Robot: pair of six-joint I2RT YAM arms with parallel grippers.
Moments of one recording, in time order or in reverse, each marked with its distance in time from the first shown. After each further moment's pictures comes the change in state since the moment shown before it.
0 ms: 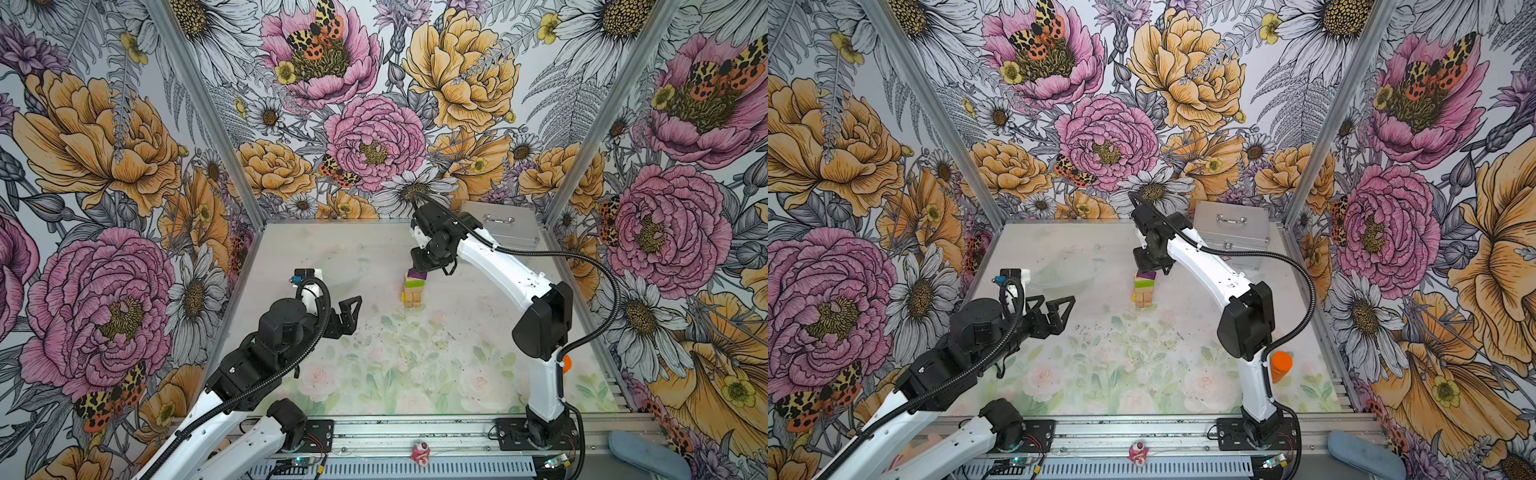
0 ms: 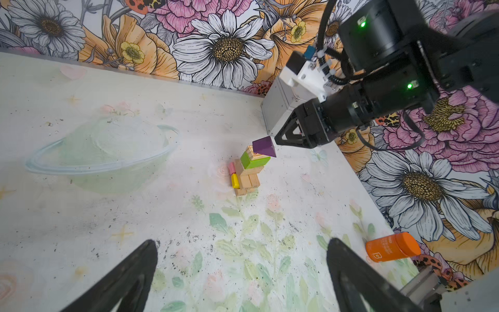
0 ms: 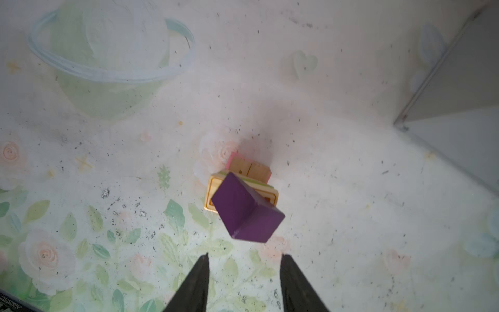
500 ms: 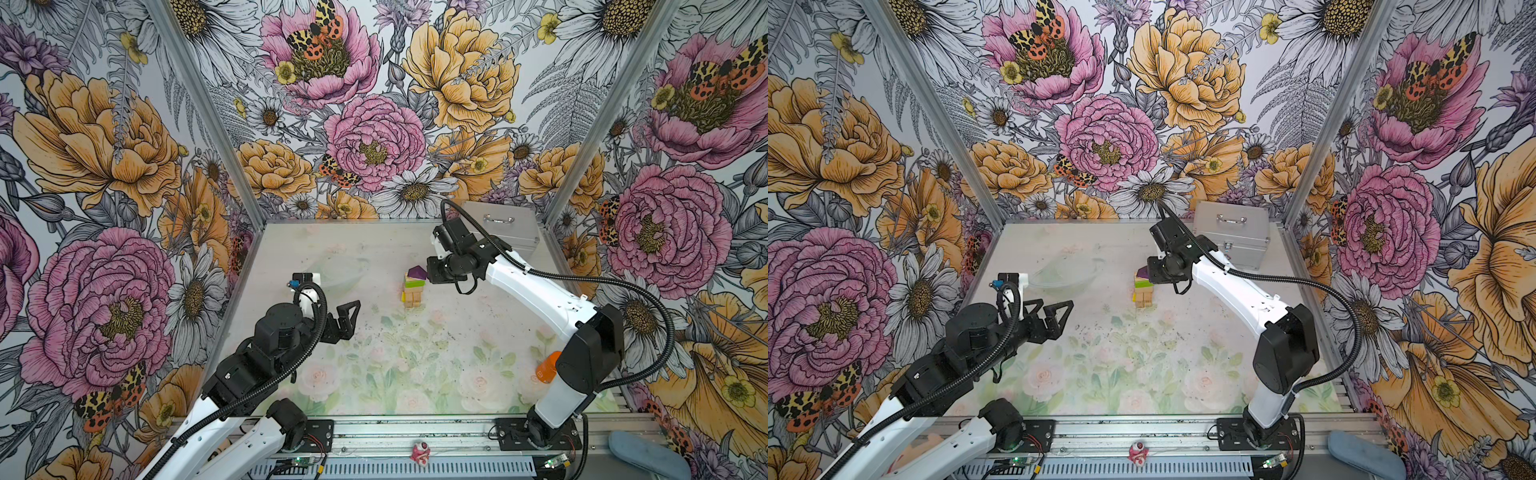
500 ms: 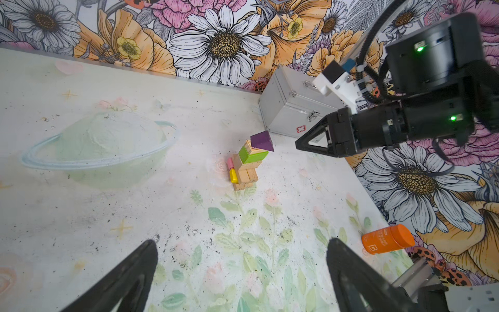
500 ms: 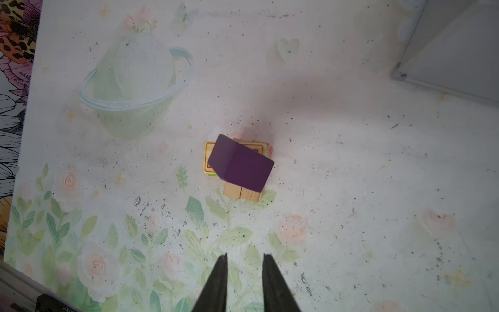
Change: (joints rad) left arm 0.000 -0.024 -0.013 -0.019 0.015 0.000; right arm -0.003 -0.291 -0.419 0.264 -0.045 0.190
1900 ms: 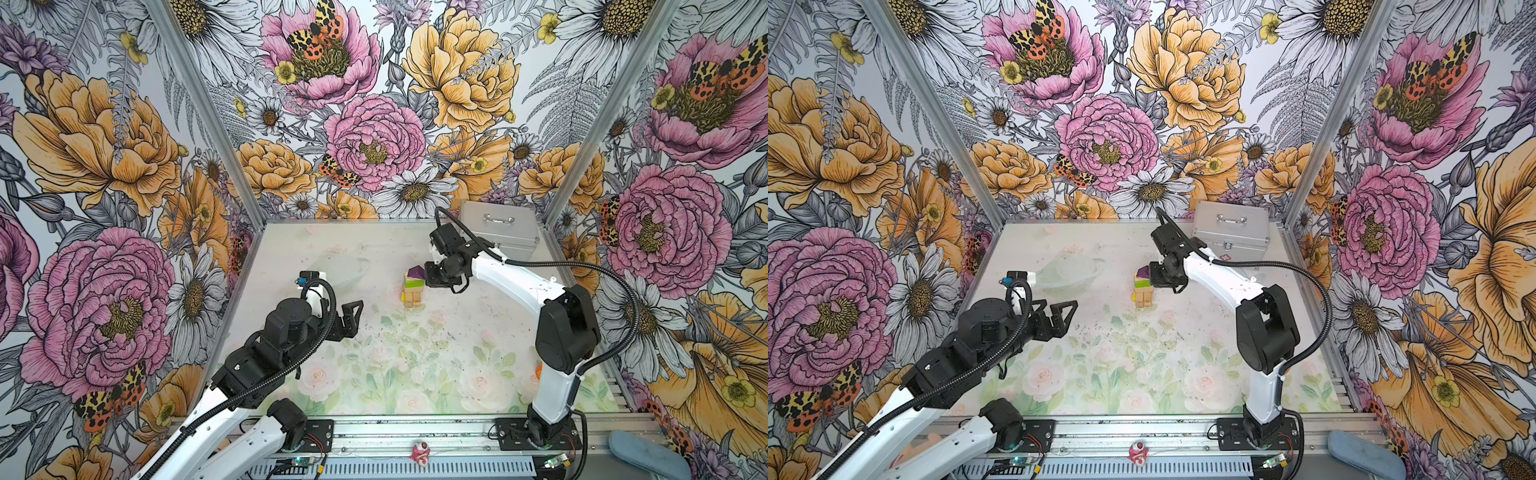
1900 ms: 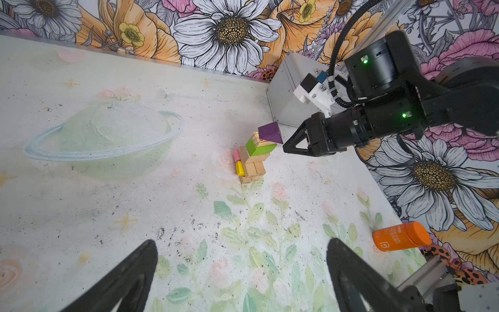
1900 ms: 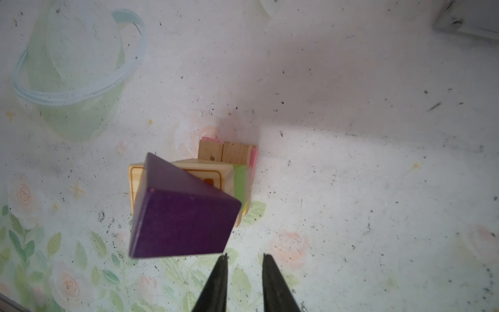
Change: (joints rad) left arm 0.000 0.054 -0.002 -0.003 -0.008 0.000; right arm -0.059 0.154 -0.002 0.056 -0.060 -0.005
